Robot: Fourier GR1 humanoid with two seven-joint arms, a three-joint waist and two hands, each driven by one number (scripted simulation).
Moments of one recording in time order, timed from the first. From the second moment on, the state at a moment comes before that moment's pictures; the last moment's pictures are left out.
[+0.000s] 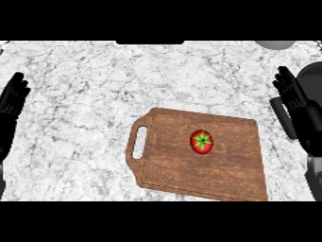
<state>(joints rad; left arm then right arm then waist) -0.10 0.46 0.01 -1.61 0.09 0.14 0.06 -0.17 -0.40 0.07 -1.61 -0.12 -0.06 0.03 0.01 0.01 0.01</state>
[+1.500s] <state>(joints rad) -0.25 0.26 0.05 -1.52 0.20 0.14 0.01 -0.26 -0.71 0.17 -1.65 0.26 0.36 -0.25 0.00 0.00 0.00</state>
